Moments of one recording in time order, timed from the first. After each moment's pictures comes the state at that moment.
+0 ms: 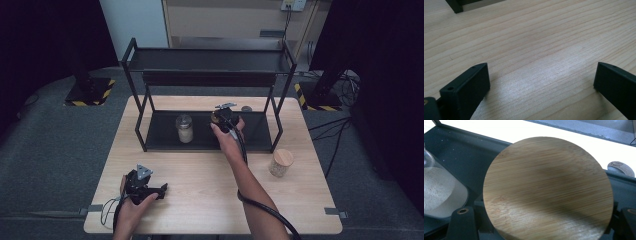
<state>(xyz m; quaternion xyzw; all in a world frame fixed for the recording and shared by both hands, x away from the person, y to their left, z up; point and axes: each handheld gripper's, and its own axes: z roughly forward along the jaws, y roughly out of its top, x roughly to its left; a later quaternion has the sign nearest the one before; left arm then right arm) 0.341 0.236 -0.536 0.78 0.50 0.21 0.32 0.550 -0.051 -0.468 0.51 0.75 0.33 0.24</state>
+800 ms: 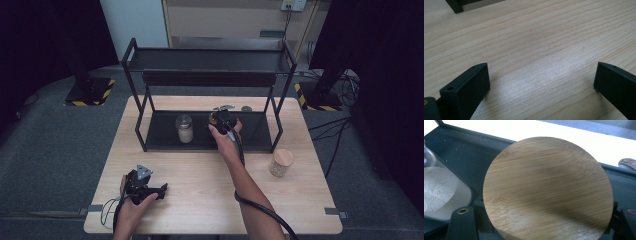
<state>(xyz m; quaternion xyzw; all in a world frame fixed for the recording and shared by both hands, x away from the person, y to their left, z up) 0.341 0.236 -0.536 0.78 0.50 0.21 0.32 0.551 -0.044 -0.479 0.52 0.75 0.34 0.23</state>
